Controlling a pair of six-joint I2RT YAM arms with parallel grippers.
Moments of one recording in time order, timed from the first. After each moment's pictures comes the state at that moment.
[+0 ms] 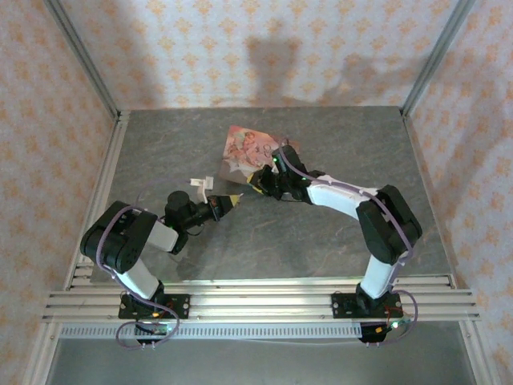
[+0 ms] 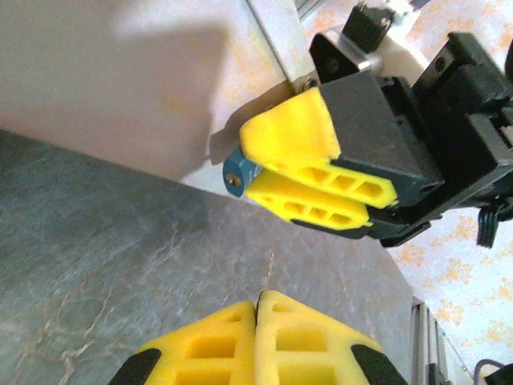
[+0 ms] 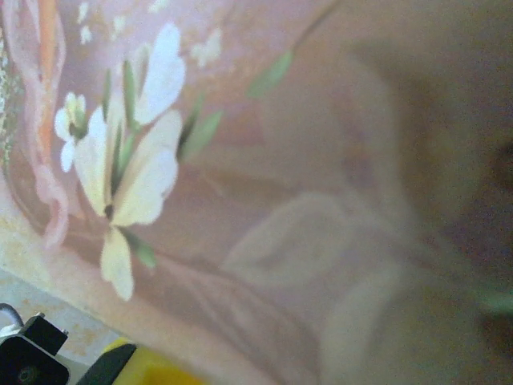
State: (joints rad) left arm -0.29 1.65 0.32 1.16 0.64 -0.73; right arm 0.62 1.75 1.11 -0.06 -0.36 1.13
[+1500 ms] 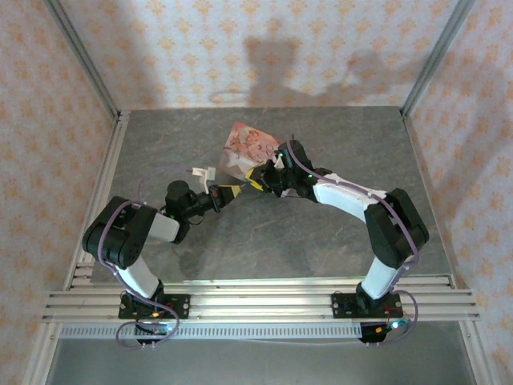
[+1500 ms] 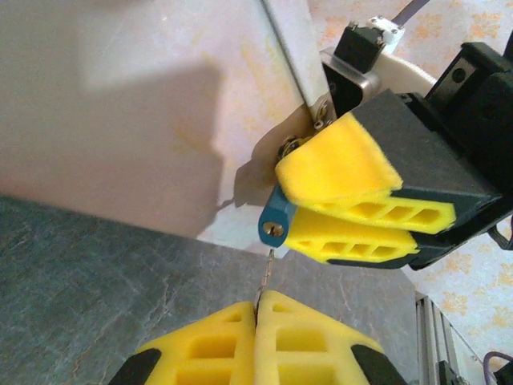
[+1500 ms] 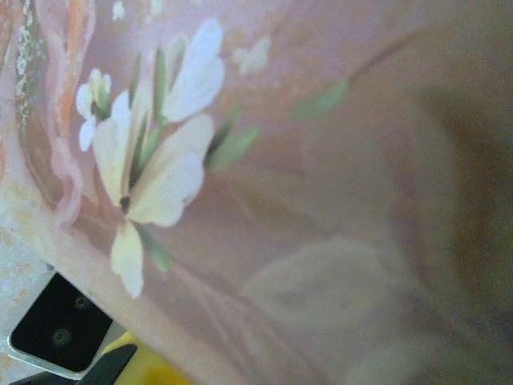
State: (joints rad) left arm -0.25 1.68 0.43 1.11 0.72 -0.64; right arm 0.59 1.71 1.11 -0.04 -0.49 1.21
